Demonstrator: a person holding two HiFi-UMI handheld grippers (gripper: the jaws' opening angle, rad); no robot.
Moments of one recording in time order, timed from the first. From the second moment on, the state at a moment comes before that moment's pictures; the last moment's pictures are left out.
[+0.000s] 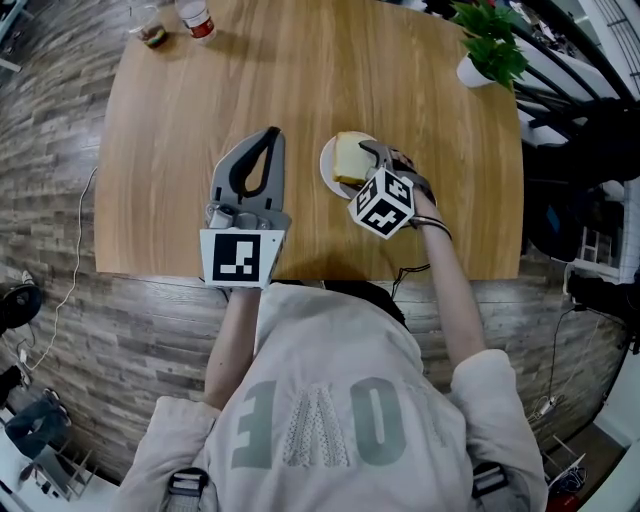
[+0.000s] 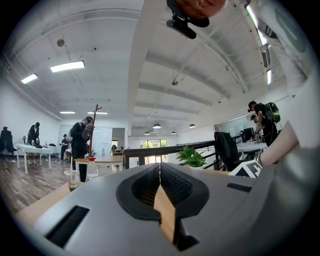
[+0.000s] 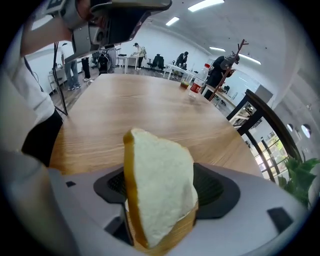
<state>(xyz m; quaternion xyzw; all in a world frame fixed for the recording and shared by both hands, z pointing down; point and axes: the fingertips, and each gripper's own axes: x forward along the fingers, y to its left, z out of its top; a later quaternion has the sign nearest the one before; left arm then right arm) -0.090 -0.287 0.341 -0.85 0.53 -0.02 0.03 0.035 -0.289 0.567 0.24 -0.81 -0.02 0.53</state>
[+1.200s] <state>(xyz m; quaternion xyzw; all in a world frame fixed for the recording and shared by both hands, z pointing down) -0.071 -0.292 0.336 -0.85 0.52 -0.01 0.03 0.050 -0.279 0.540 0.20 -0.84 0.05 0.51</state>
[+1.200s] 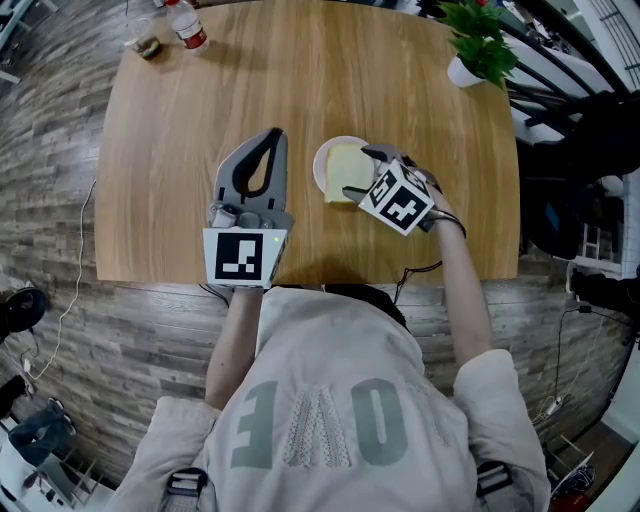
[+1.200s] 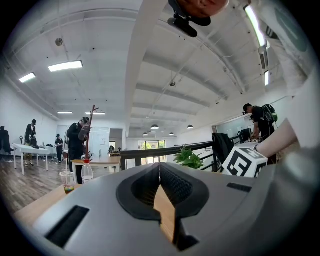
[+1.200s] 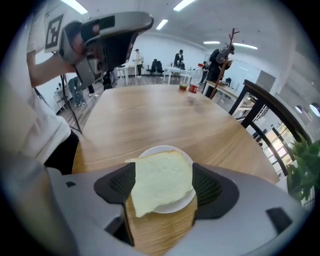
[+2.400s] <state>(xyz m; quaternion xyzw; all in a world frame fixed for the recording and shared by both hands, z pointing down) -0.063 -0.280 0.274 -0.84 0.53 0.03 0.09 0.085 -0.275 0.322 0.57 -0.82 -0.04 0.04</state>
